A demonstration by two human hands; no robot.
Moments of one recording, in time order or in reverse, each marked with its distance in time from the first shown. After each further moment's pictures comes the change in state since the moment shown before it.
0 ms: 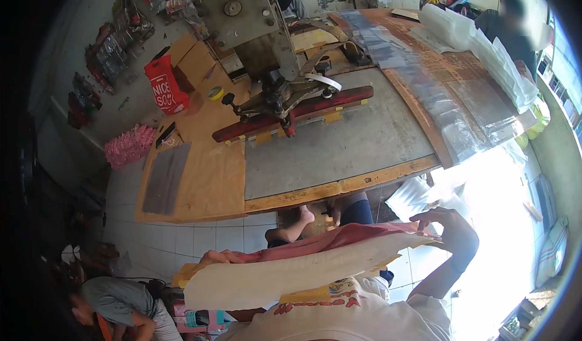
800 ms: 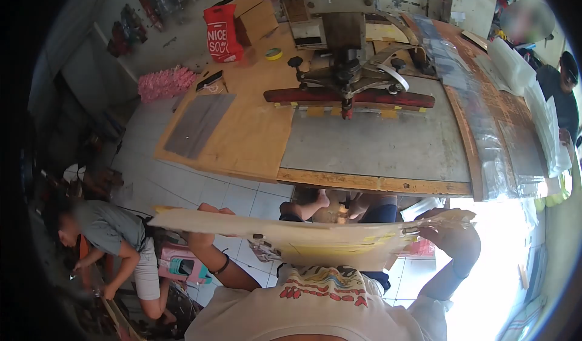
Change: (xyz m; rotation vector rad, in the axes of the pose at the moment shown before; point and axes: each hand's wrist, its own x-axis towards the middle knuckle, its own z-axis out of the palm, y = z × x) left_hand 0.027 0.047 -0.060 -0.262 -0.125 0.178; right_hand 0.067 -0.024 0.013 -0.151 0.015 -0.021
